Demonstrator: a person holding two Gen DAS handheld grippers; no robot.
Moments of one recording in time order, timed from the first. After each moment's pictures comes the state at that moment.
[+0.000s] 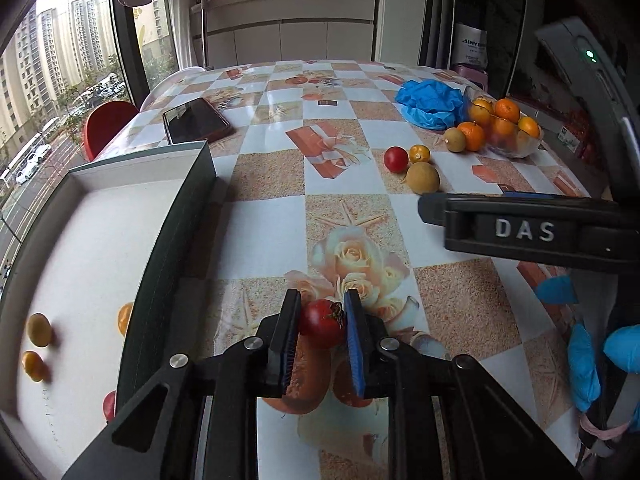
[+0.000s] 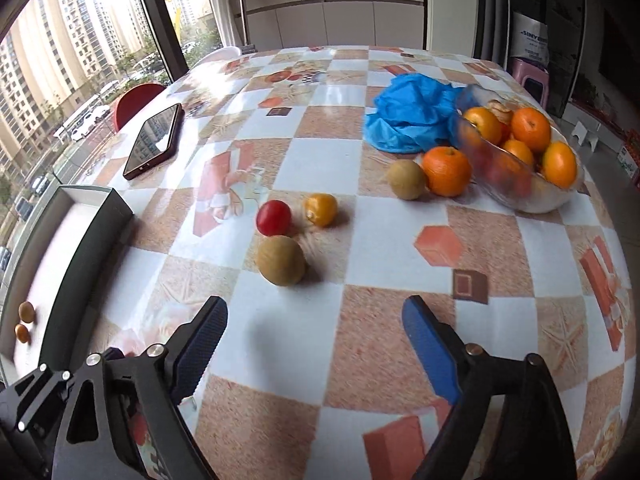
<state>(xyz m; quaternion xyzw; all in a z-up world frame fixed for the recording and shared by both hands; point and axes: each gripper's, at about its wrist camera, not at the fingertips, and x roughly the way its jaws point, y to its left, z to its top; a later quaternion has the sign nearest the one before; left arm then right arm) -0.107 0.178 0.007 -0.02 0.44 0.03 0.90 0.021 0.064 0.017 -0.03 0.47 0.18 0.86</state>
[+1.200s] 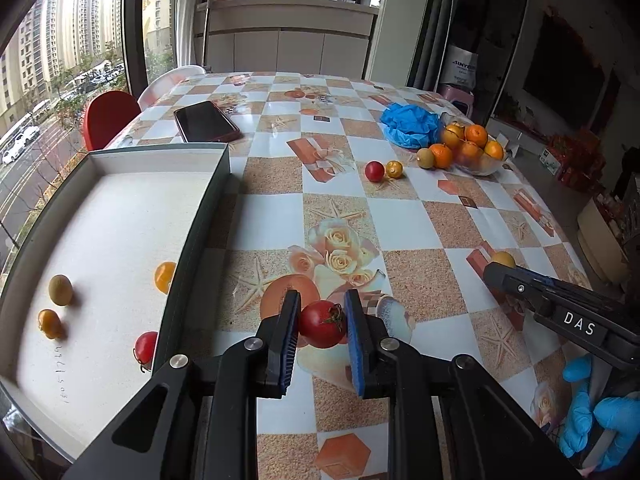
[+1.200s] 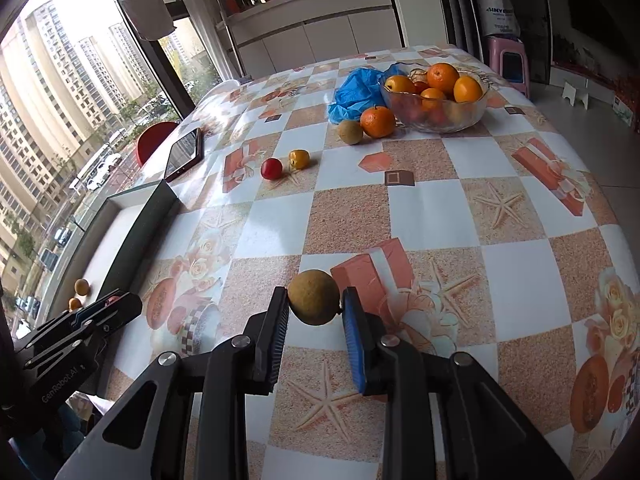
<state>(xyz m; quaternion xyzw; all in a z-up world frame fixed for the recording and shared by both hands) -0.154 0.188 0.040 -0.07 0.42 0.00 0.91 -0.076 -0.013 0.032 0.07 0.45 0.19 0.87</state>
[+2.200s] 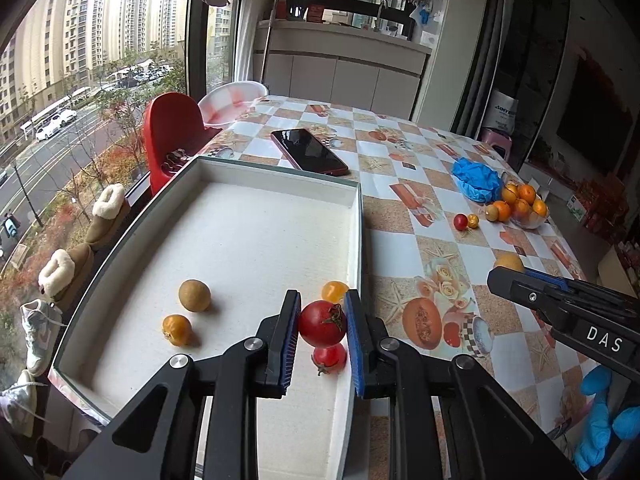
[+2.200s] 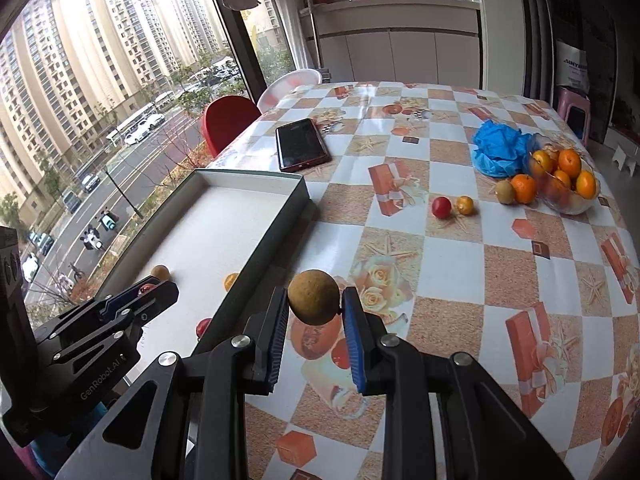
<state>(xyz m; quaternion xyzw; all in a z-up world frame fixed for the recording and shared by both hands) -0.195 0.293 0.061 -0.11 0.37 0.08 0.92 -0.103 0.129 0.085 -0.01 0.42 0.28 0.86</state>
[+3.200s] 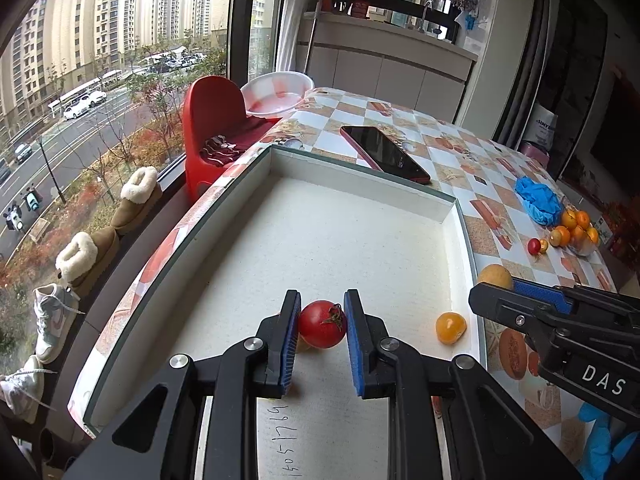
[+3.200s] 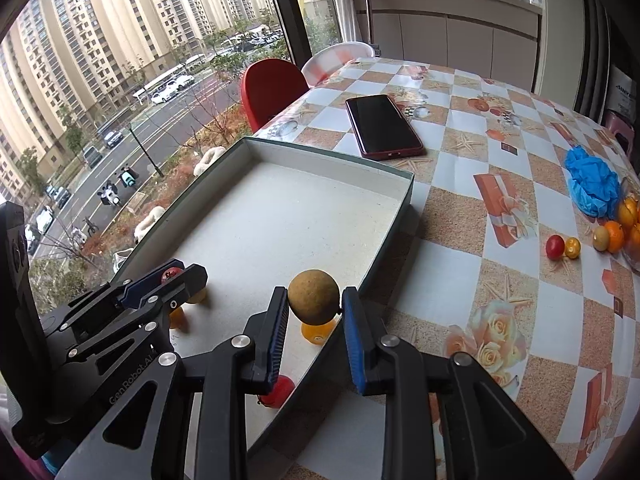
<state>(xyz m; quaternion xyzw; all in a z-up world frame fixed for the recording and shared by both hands) -0.176 0.364 0.035 -0.13 0.38 0.13 0.91 -0.081 0.232 0.061 -0.06 0.45 0.33 0.83</state>
